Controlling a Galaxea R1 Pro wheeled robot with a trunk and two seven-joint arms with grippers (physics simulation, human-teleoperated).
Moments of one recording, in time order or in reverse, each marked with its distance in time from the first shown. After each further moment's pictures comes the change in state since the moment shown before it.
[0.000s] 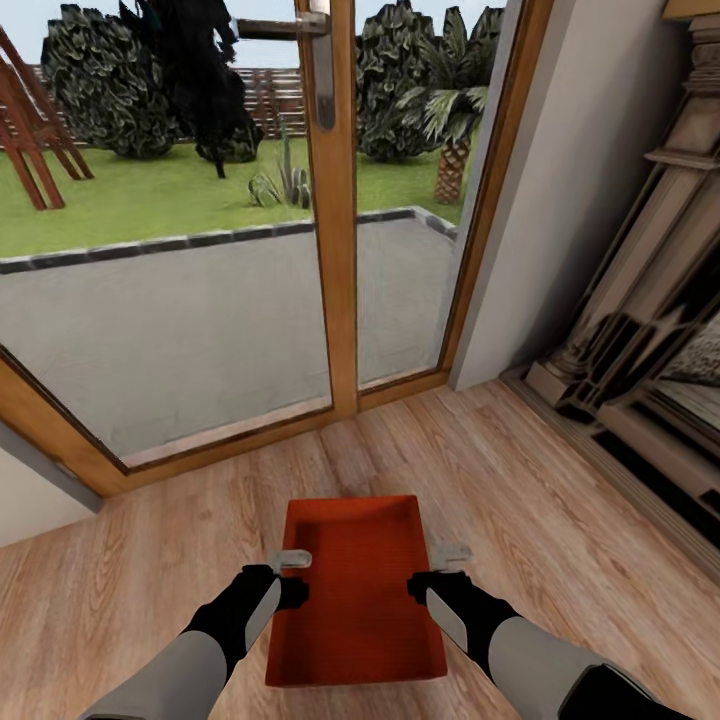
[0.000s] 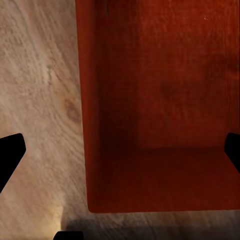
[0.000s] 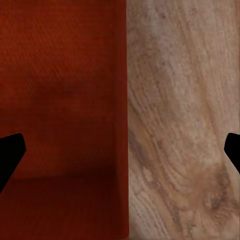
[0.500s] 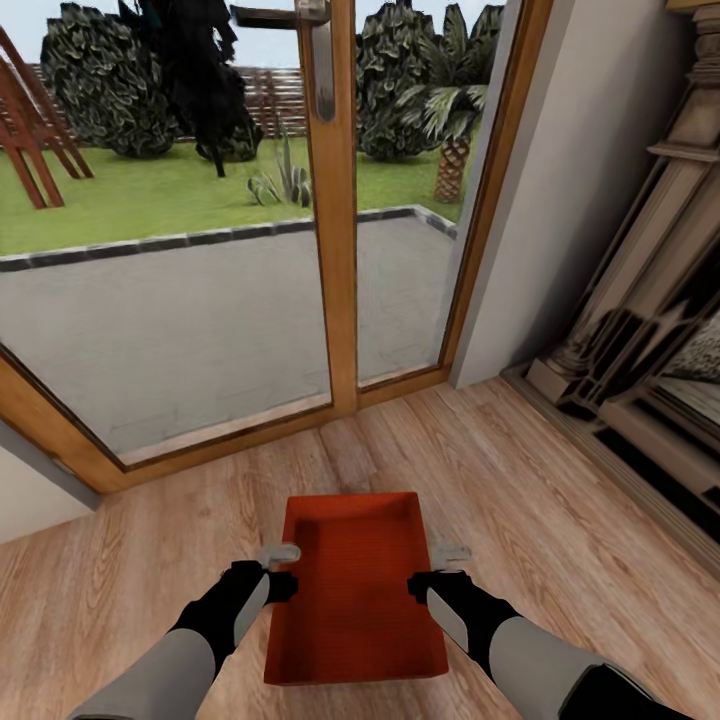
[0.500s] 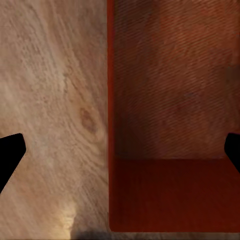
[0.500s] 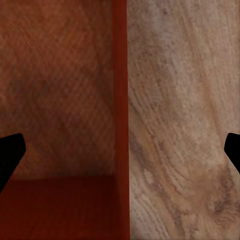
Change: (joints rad) left arm 0.000 0.035 0.003 -0.025 0.001 -0.002 -0.004; right arm 0.000 -0.002 0.000 0.000 0.000 -0.001 0.000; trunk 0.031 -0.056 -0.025
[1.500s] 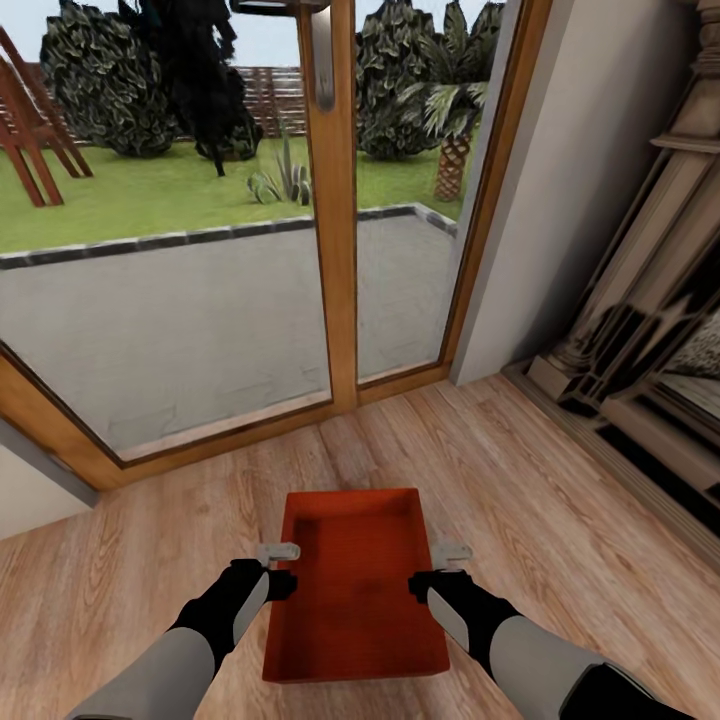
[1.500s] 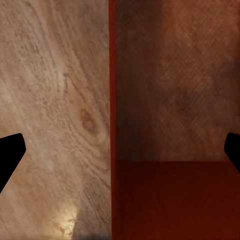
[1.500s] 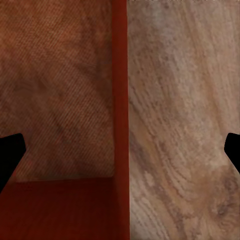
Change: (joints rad) left arm 0.000 0.003 -0.006 -0.012 -0.001 0.012 0.002; right arm -0.003 -0.003 0.000 0.000 0.001 0.004 0.000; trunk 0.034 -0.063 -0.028
